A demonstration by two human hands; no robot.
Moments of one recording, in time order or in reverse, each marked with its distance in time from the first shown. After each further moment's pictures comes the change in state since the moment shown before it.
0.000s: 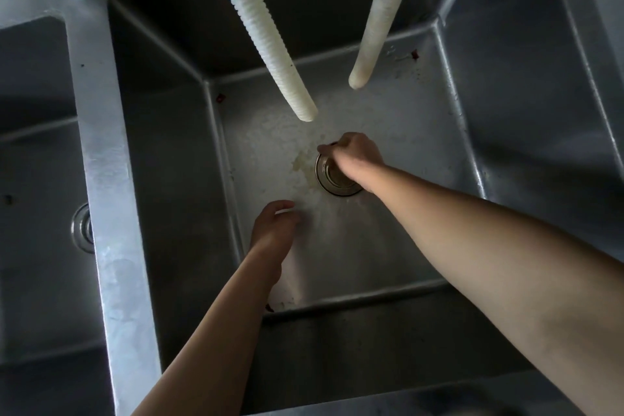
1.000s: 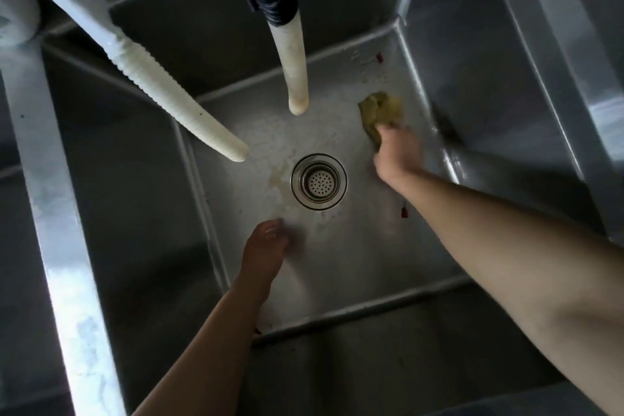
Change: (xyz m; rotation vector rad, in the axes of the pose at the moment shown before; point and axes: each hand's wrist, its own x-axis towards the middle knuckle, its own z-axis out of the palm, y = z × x) left_hand 0.031 -0.025 0.025 0.218 -0.035 0.062; right_hand 0.031 0.069 -0.082 -0.437 0.322 -0.165
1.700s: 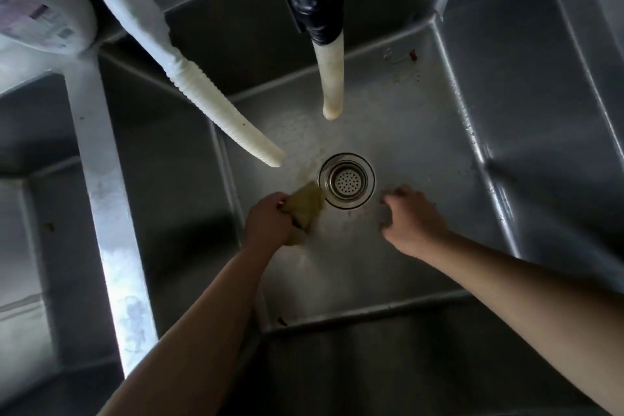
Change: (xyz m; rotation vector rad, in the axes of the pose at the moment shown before) left_hand 0.017 0.055 -0.038 0.615 0.047 0.204; right_hand -0.101 -0.013 -0.012 -0.037 -0.461 -0.132
